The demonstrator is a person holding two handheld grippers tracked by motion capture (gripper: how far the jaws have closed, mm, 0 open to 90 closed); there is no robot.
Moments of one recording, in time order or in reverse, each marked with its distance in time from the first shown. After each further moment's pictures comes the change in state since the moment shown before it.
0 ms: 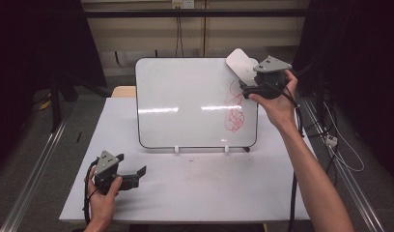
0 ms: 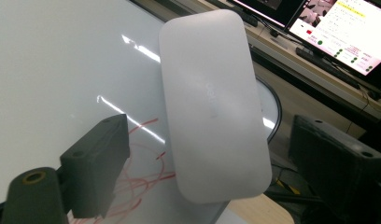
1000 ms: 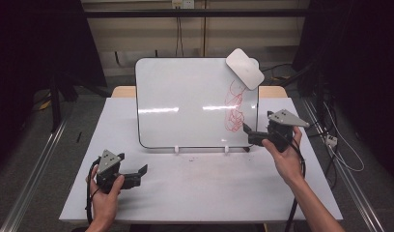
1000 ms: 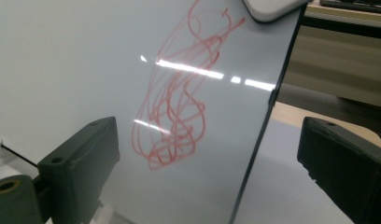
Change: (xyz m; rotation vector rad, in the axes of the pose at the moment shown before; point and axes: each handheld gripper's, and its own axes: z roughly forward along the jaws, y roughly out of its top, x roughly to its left) left arm -0.004 0.002 0.004 0.002 0.022 0.000; right arm 0.053 -0.107 -0.053 -0.056 0.082 0.317
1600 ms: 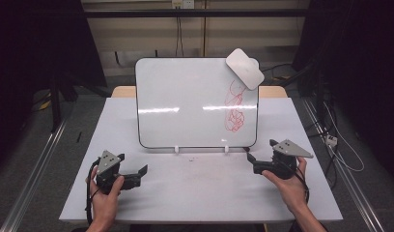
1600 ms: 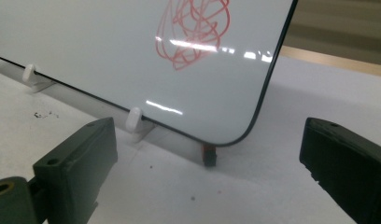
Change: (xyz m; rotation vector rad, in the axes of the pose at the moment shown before) left arm -0.001 -0.001 -0.001 0.001 -0.001 -0.002; right arm 0.010 -0.075 -0.032 0.076 0.059 0.037
